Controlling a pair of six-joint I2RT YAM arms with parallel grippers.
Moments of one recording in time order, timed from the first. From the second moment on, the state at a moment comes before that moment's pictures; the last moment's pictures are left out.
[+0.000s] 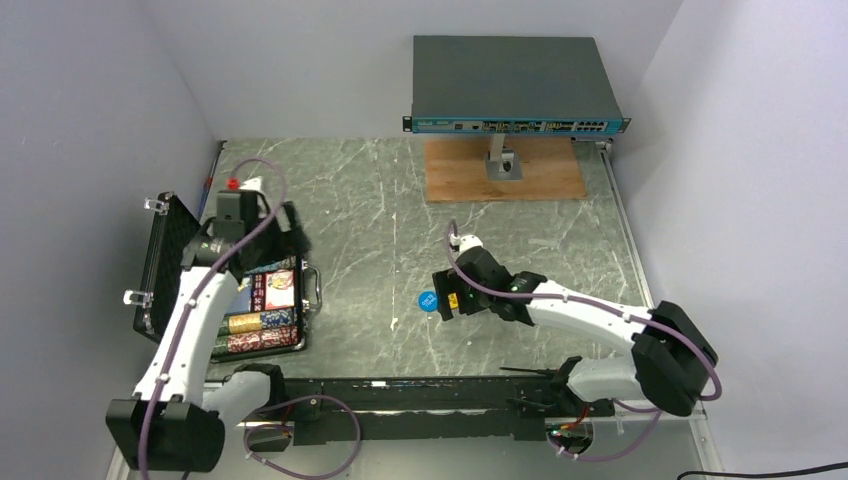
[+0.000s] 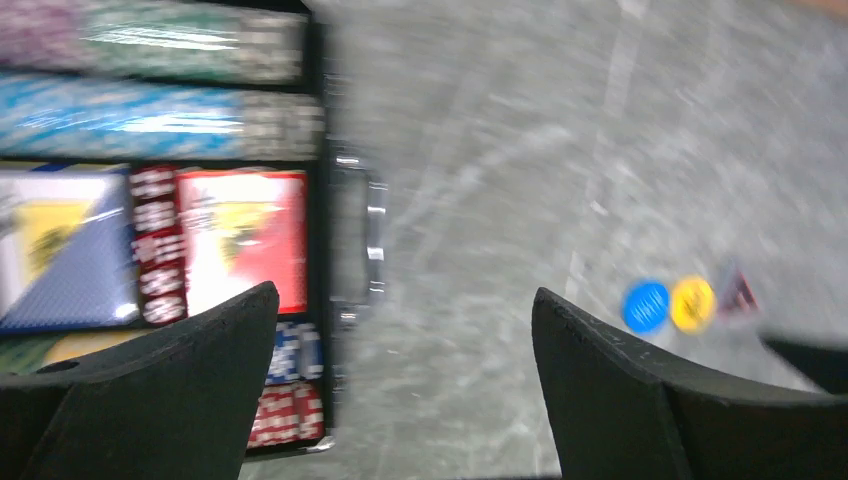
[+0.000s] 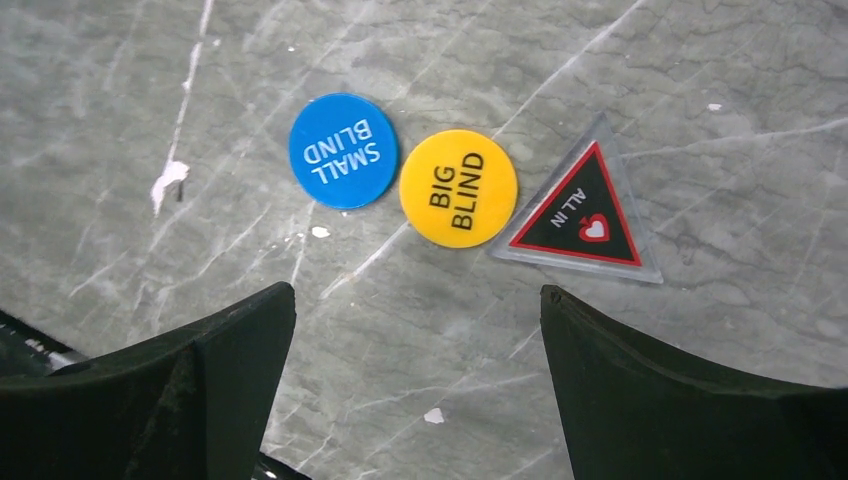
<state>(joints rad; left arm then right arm) 0.01 1.06 1.02 -0.82 0.00 -0.38 0.84 1.24 0.65 -0.27 0.10 0.45</state>
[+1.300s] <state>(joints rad) -0.42 1.24 1.16 -0.72 -0.19 -0.10 0.94 1.79 1.08 -0.41 0.16 0.40</state>
